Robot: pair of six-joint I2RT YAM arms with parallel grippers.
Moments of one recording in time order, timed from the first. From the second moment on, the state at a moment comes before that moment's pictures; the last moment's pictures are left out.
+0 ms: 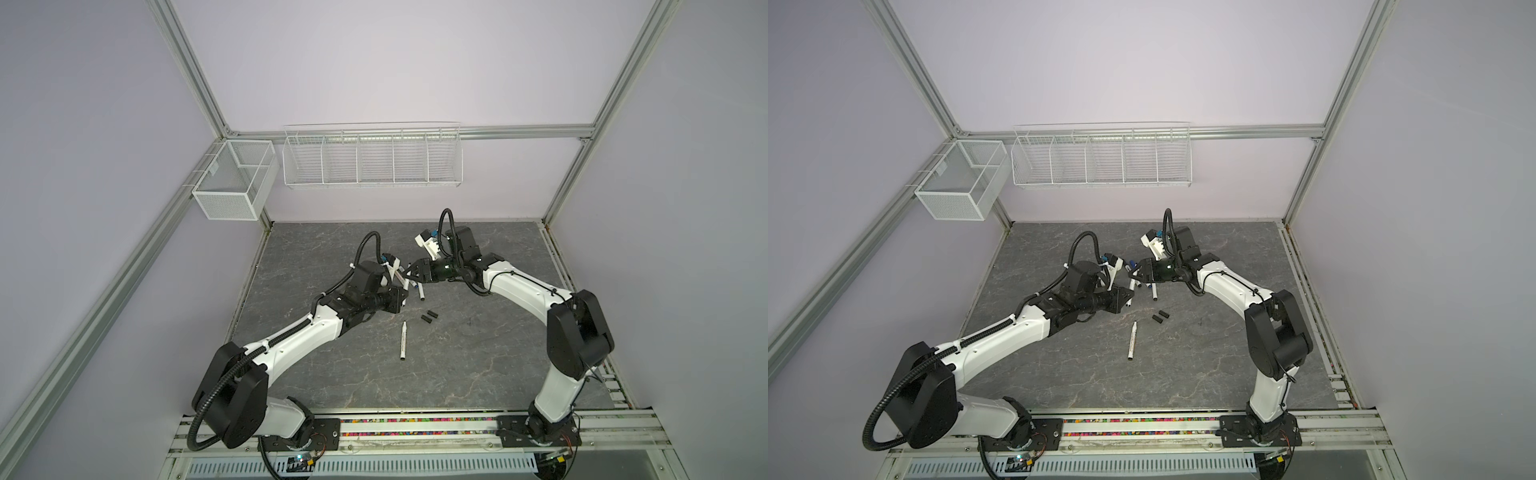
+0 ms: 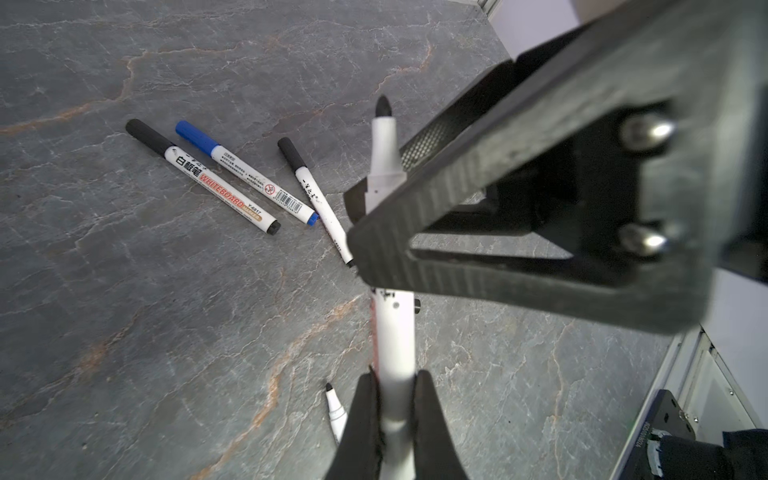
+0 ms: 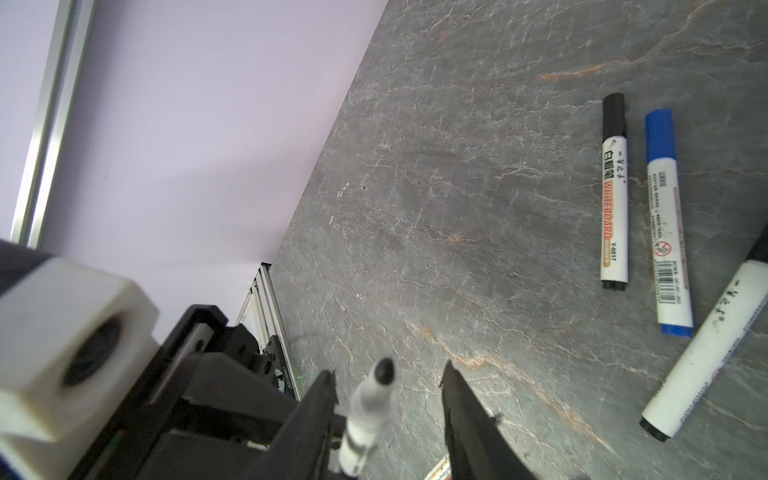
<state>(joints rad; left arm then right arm) -0.69 1.39 0.92 -0.15 0.21 -0.38 0.52 1.81 1.35 -0.25 -0.75 0.43</state>
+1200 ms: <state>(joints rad) -0.70 1.44 0.91 -0.09 0.20 -0.40 0.53 1.77 1.31 -0.31 -0.66 0.40</state>
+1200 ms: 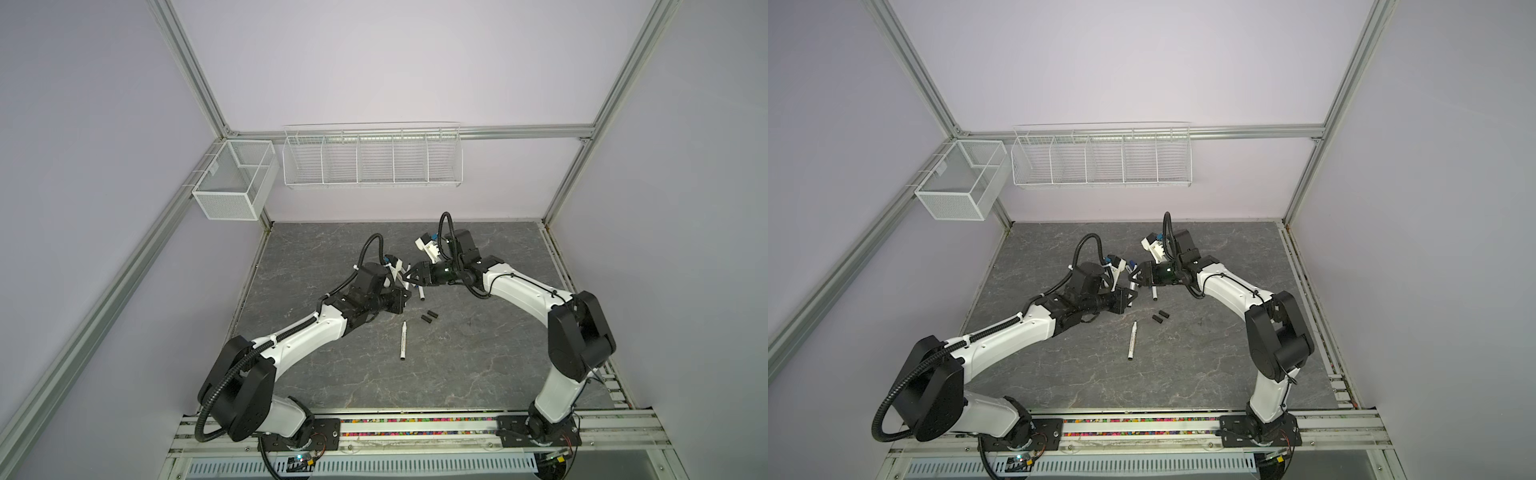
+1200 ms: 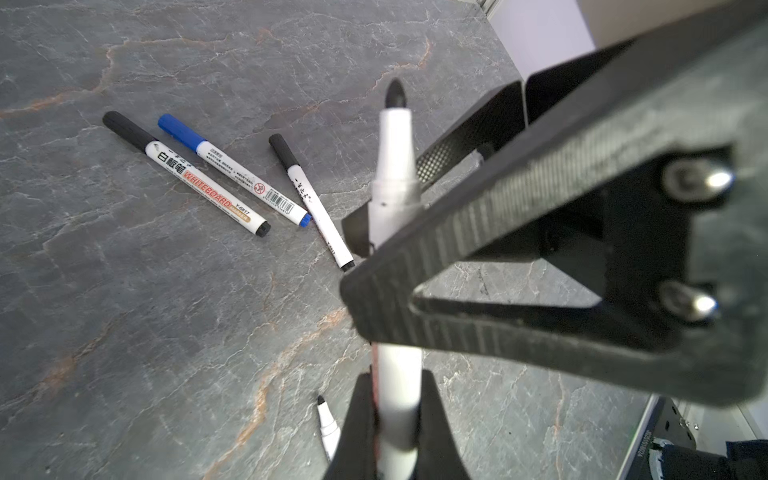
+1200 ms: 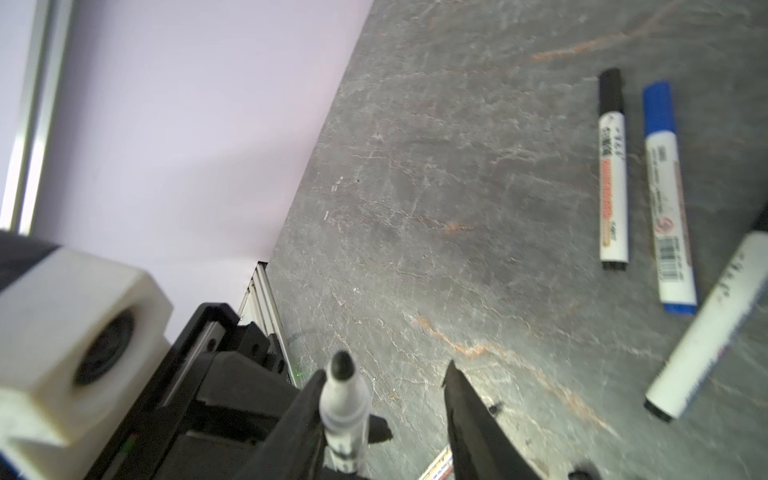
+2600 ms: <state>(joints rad) -0.68 1.37 0.85 -0.07 0.13 -0.44 0.63 1.97 1.35 -0.73 -0.04 0.11</state>
